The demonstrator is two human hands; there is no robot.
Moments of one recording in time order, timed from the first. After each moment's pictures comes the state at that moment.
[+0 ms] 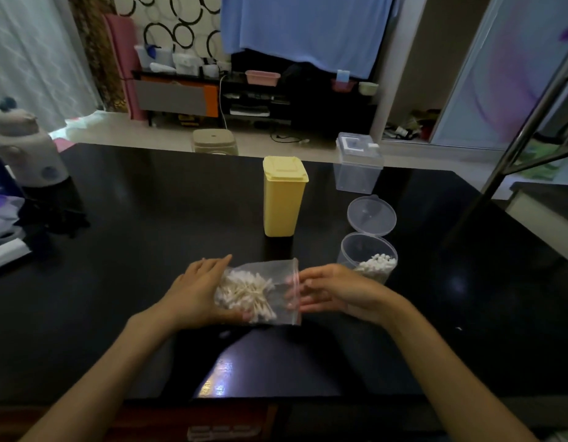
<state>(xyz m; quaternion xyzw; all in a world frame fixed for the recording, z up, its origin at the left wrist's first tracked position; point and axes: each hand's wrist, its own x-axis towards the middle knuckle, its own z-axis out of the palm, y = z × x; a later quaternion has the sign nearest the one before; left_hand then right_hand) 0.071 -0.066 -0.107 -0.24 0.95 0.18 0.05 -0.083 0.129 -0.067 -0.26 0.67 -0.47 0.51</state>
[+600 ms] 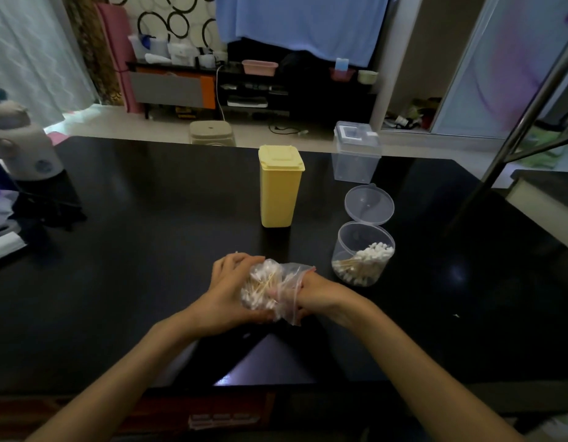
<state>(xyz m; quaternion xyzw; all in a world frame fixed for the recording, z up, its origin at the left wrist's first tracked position) 0.058 -0.026 -0.120 -0.14 0.92 0.36 -0.07 -0.061 0.102 -0.104 -0.29 0.76 -0.39 0.43</state>
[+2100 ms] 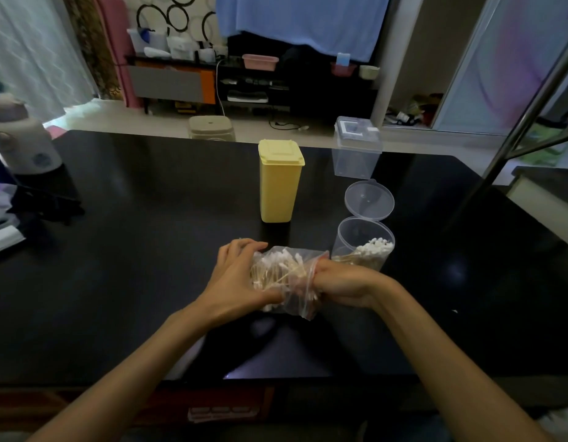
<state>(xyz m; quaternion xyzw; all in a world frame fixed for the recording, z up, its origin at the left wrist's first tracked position) 0.042 -0.015 -0.119 -0.18 0.92 0.33 -0.14 -0.076 0.127 -0.075 -0.34 0.70 -0.39 0.49</state>
